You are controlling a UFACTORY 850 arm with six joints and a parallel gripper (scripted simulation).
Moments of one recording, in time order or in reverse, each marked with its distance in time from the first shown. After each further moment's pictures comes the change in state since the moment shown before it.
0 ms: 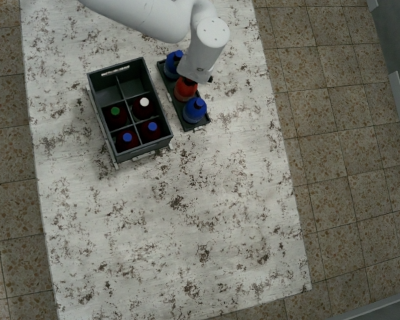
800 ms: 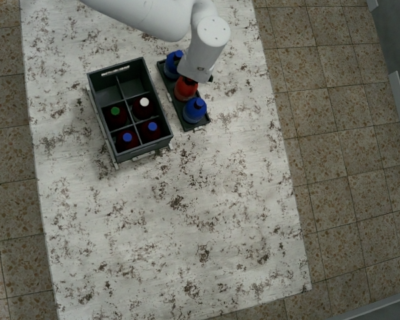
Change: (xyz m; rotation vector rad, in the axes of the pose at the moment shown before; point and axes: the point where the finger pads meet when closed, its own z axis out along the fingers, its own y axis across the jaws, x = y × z) arm 0.000 0.000 -0.005 0.000 0.000 0.000
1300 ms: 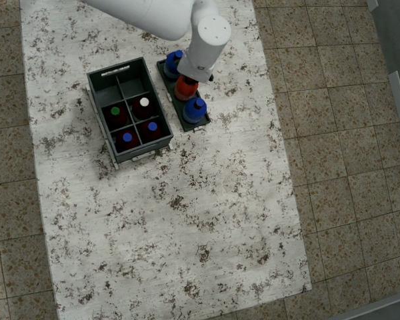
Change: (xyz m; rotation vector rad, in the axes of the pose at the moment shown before) arm 0.000 0.000 -0.006 0.000 0.000 0.000
